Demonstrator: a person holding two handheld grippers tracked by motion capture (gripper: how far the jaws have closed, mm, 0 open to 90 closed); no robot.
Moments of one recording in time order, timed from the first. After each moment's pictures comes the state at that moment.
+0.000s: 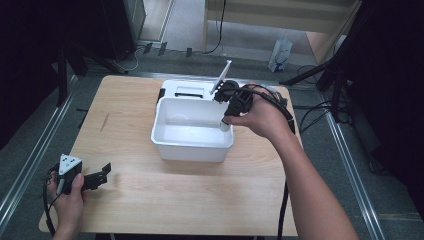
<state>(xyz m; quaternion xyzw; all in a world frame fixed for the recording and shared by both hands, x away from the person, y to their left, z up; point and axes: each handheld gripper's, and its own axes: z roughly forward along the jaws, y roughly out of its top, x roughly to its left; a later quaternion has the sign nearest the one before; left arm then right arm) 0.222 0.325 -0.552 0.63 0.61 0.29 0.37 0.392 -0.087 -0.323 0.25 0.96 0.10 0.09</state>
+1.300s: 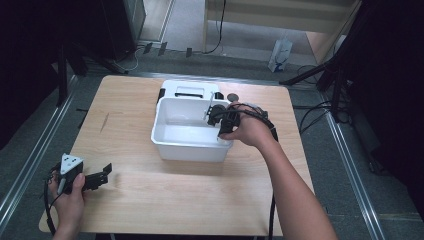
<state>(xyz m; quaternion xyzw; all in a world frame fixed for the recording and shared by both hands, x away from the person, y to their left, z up) 0.223 0.324 -0.552 0.64 0.61 0.29 0.37 0.411 -0.075 -0.420 0.14 0.98 0.05 0.10</state>
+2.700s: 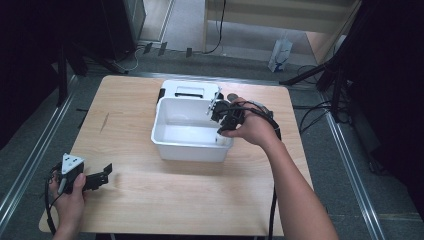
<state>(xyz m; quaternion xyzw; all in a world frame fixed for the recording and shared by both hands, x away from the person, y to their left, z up) 0.223 0.323 -0.552 0.65 0.60 0.29 0.37 0.410 -0.087 -0.404 0.15 0.98 0.11 0.11</state>
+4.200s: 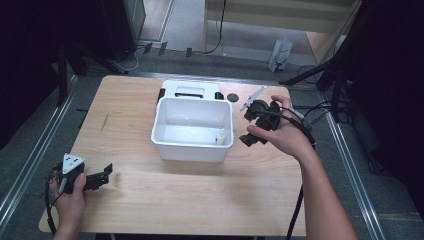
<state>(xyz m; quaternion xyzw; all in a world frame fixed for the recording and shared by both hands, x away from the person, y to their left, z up) 0.224 0.322 -0.553 0.65 0.60 0.29 0.36 0.376 -0.167 -0.370 0.27 0.94 0.15 0.16</state>
